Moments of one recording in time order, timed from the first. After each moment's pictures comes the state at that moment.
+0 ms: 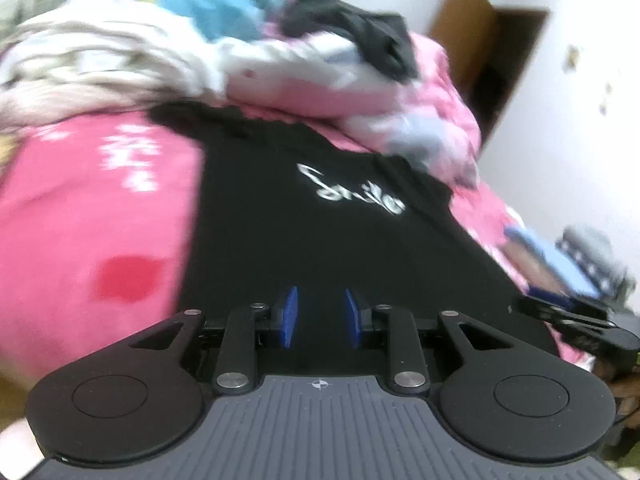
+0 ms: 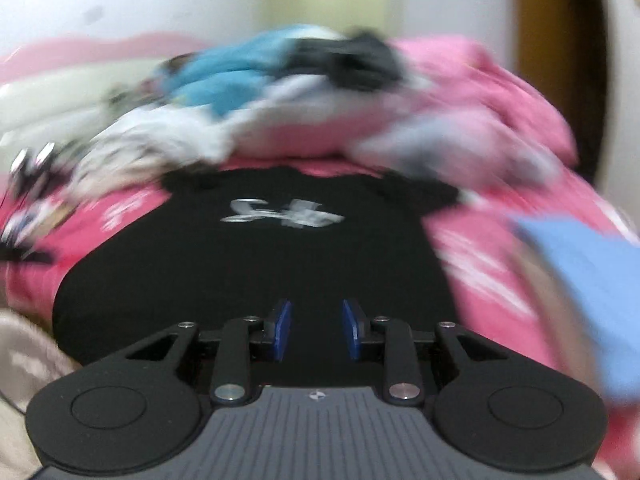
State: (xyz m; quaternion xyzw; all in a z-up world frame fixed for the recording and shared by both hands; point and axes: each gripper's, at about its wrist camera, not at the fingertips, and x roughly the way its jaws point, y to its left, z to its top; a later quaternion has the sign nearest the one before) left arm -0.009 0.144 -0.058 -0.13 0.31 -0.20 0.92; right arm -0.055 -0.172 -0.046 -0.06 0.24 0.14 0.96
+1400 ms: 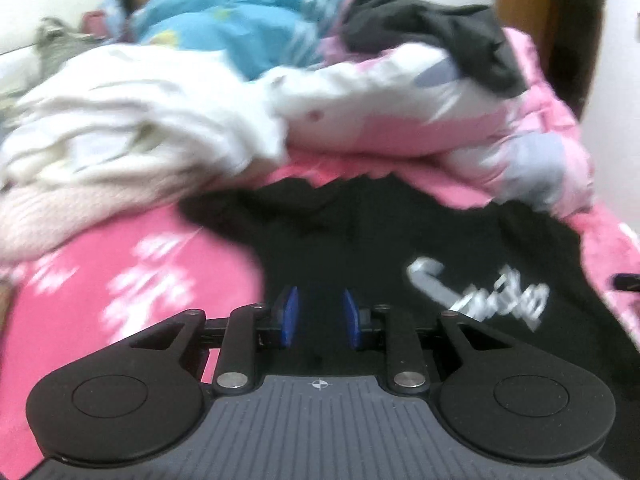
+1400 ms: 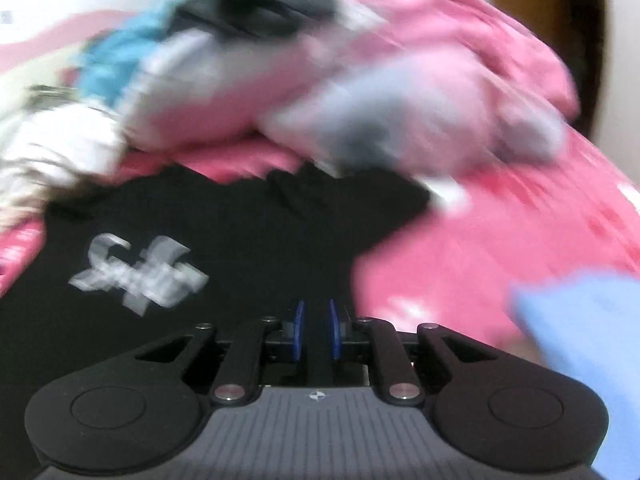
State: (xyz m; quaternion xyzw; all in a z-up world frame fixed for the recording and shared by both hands) left arm 0.179 0.126 -0.039 -0.06 0.31 -0.09 0.94; right arm 0.182 -0.277 -0.046 0.01 0.32 0.11 0.94
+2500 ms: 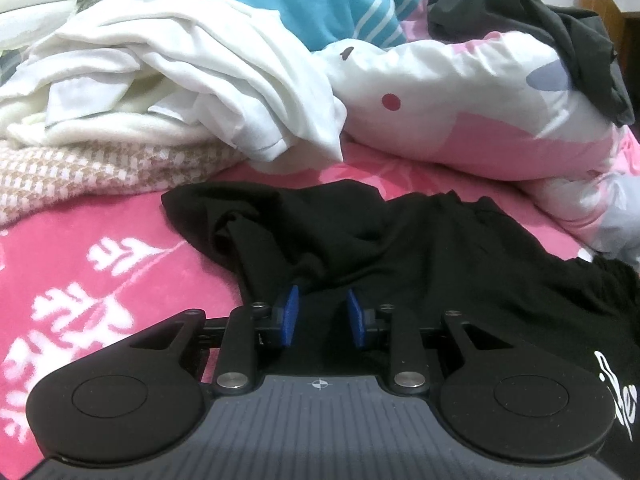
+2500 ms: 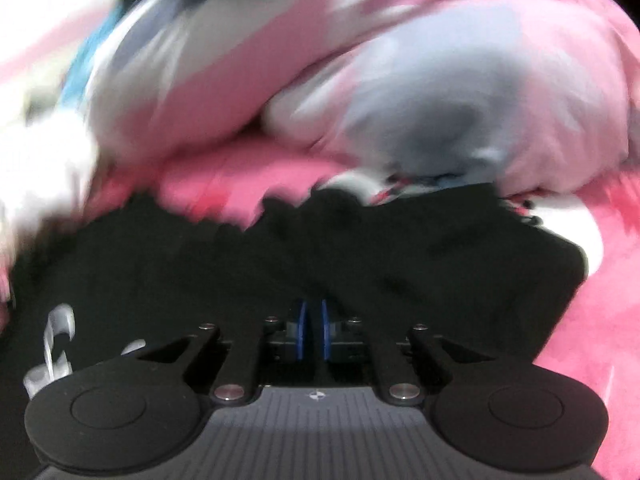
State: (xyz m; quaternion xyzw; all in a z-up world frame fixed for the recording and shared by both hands) left arm 0.266 0.136 -0.105 -0.11 0.31 0.02 0.94; right arm 0.340 -0.310 -0.103 0.10 0.36 0.07 0.92
